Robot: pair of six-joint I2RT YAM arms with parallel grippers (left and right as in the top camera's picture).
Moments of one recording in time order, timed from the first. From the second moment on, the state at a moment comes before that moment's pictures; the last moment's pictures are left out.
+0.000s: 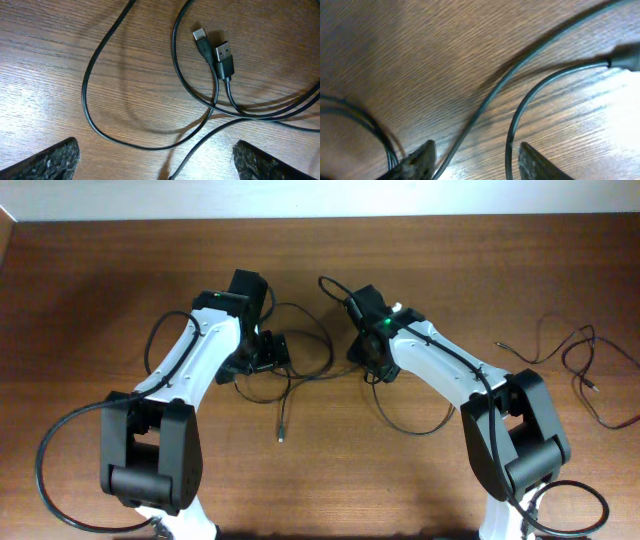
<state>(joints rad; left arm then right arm) -0.21 1.87 1.40 -1.04 0.03 -0.47 0.50 2.00 1.41 -0.75 0.07 1.08</state>
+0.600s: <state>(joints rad) -0.21 1.87 1.40 -1.04 0.03 -0.47 0.54 1.98 1.24 -0.49 0.11 1.18</state>
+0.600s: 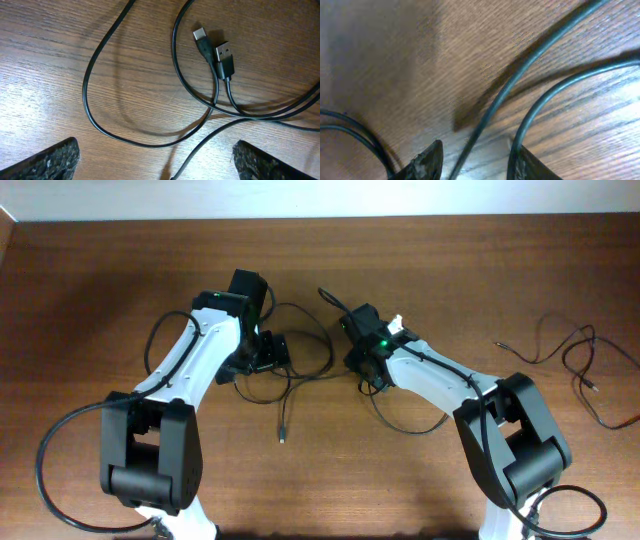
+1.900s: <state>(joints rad) -0.21 1.87 1.40 -1.04 0.03 -0.47 0.22 1.74 1.22 -0.55 -0.96 0.46</state>
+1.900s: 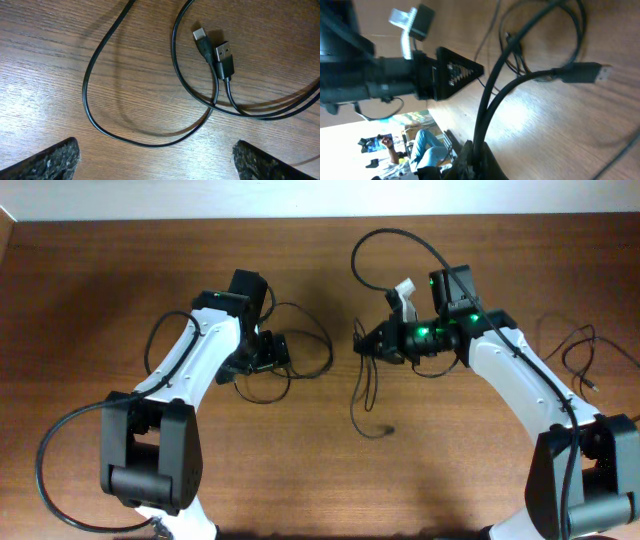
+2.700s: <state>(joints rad) -0.21 1.87 1.40 -1.04 0.03 -0.47 0.07 1.74 1.18 -0.94 -0.23 0.24</state>
